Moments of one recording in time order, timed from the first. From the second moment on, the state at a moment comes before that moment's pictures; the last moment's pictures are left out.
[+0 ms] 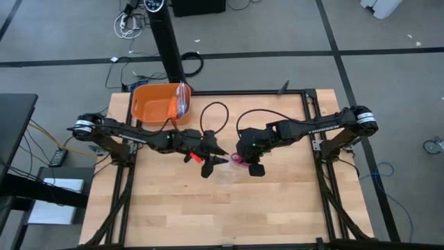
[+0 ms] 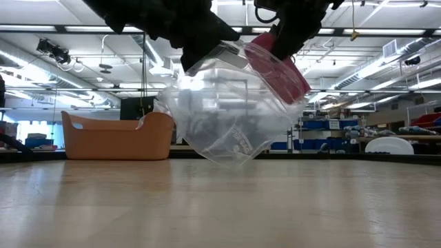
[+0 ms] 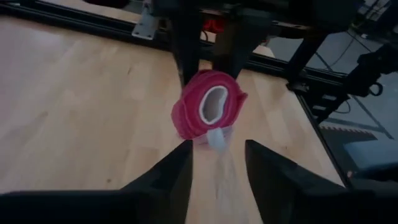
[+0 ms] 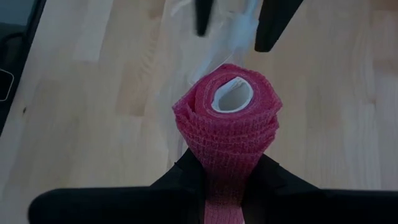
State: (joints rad) left arm -0.05 1.50 0.88 0.26 0.07 -0.27; right arm 0.09 1.53 1.24 -0.65 -0.07 0.01
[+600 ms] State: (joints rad) left arm -0.06 1.50 0.88 0.23 -0.04 -0.18; right arm 0.13 1.53 1.24 -0.68 -0.02 0.02
